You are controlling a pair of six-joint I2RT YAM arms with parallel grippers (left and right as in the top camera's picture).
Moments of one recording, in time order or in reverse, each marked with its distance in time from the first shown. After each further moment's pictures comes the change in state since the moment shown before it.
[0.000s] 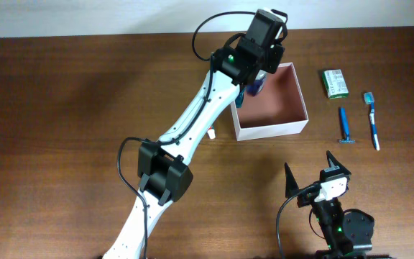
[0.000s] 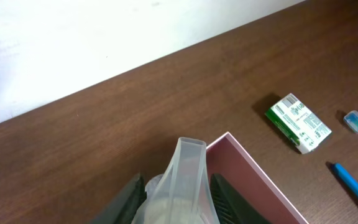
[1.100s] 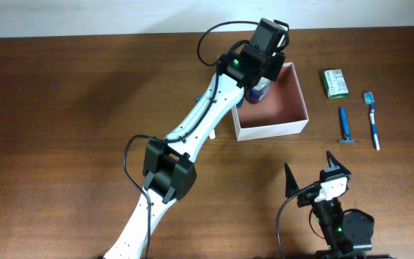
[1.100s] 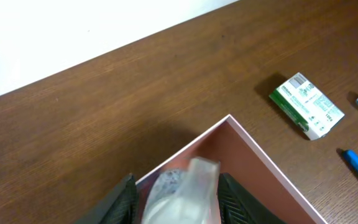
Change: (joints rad) left arm -0.006 0.062 0.000 0.002 0.016 -0.004; right arm 0.000 0.000 0.000 0.000 0.000 0.000
